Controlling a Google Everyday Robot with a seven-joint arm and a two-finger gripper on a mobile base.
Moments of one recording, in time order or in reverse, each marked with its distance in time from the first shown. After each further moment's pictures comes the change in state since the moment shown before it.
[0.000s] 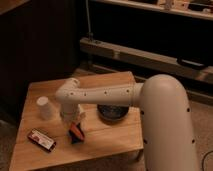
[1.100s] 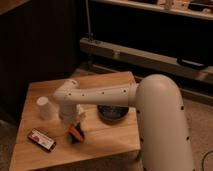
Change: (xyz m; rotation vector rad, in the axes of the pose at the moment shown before) arm 0.001 -0.006 0.009 0.010 -0.041 -0.045
